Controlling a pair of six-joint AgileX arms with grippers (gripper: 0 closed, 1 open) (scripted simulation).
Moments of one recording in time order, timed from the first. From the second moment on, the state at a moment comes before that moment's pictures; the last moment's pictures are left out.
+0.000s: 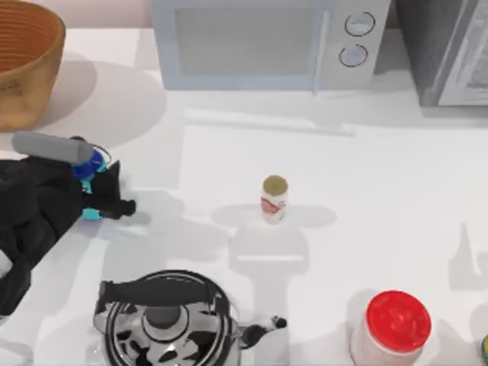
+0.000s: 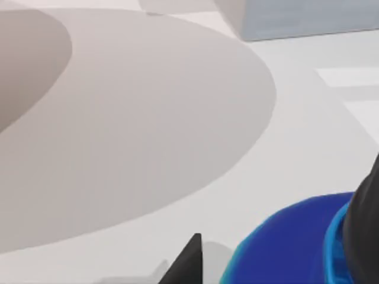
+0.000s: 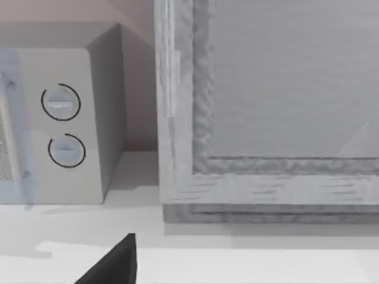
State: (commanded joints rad) left arm -0.15 1.92 0.42 1.15 0.17 0.01; right arm 0.00 0.00 0.00 0.00 0.00 0.00
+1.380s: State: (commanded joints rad) left arm 0.26 1.75 1.43 -0.03 0.28 0.09; right arm 0.00 0.00 0.00 0.00 0.00 0.00
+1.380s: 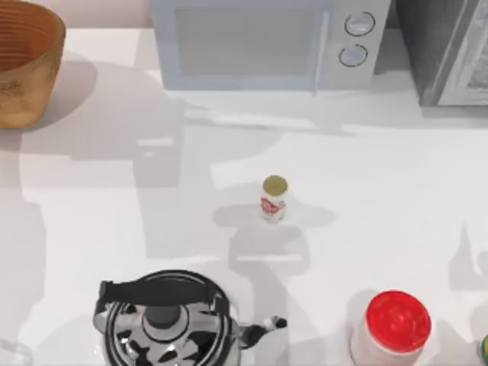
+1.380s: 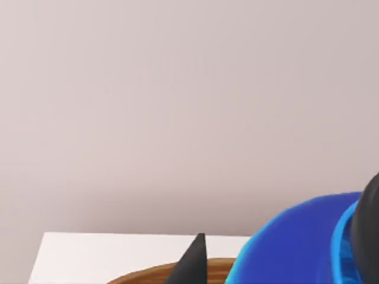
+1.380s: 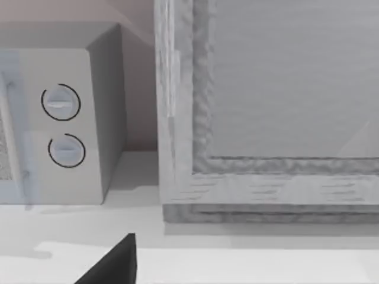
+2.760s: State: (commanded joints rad) left arm 0.23 1.92 1.49 0.09 0.25 0.07; right arm 0.00 0.00 0.00 0.00 0.00 0.00
